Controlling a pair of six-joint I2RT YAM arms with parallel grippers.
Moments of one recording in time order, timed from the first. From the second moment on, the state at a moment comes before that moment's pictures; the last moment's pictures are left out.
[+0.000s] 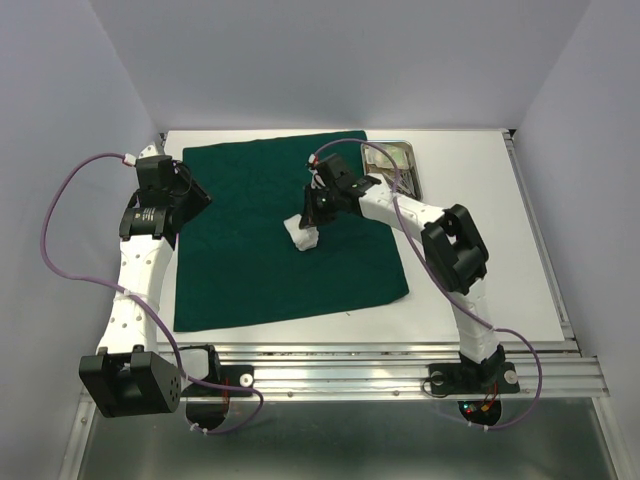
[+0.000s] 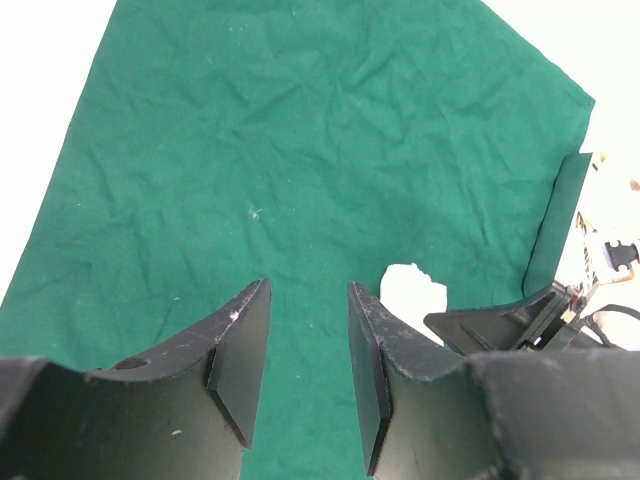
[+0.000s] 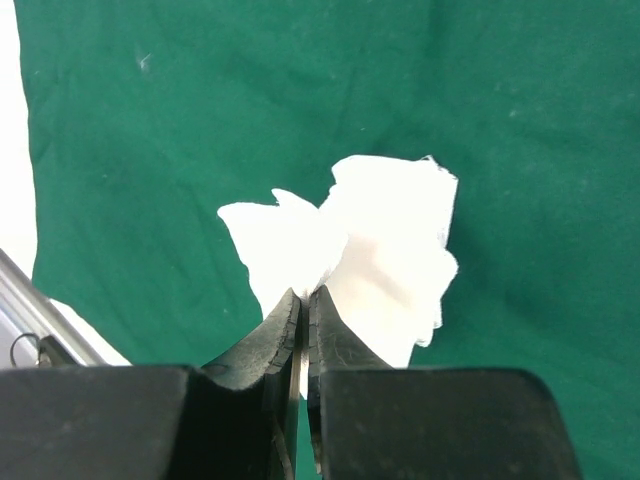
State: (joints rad) left arm 0.05 1.16 1.17 -0.64 -0.02 -0.60; right arm 0.68 2.17 1.75 -0.41 -0.31 0.51
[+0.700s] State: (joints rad) left arm 0.05 1.16 1.16 -0.64 -0.02 -0.60; right arm 0.68 2.16 1.71 -0.40 -0.28 0.53
